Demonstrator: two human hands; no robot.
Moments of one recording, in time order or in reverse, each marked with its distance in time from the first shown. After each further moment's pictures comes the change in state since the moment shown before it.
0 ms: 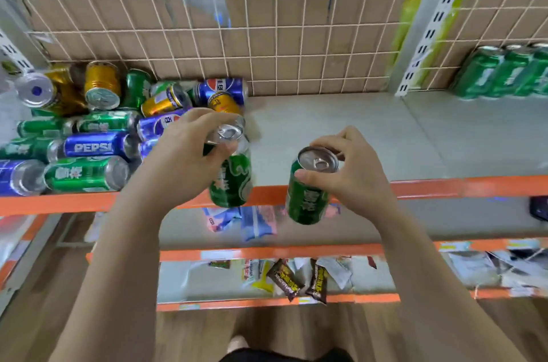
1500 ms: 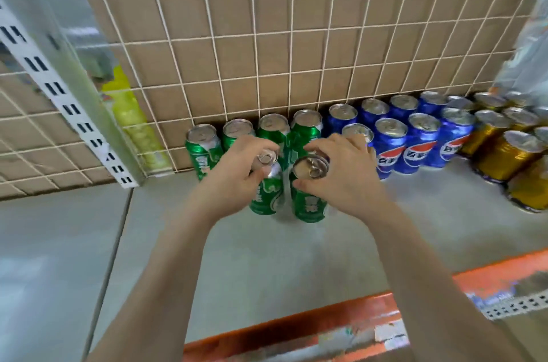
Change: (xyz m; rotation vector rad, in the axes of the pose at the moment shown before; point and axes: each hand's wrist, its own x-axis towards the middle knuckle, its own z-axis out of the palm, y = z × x) left_hand 0.317 0.427 0.413 -0.214 -0.245 0.253; right_hand 0.126 0.389 -0.461 -0.506 0.074 0.165
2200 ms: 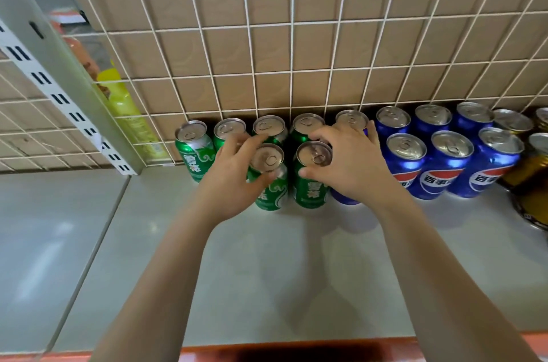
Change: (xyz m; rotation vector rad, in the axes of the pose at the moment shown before) left_hand 0.029 0.002 0.038 0.113 0.115 -0.296; right_hand 0.070 0.052 -0.005 -0.007 -0.150 -0.181
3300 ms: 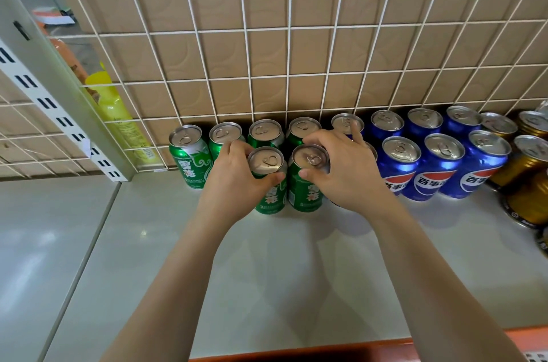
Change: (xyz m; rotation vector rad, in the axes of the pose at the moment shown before) left_hand 0.003 0.020 0.003 -0.016 0.107 -0.237; right_hand -0.006 -0.002 0.010 0.051 0.102 -0.085
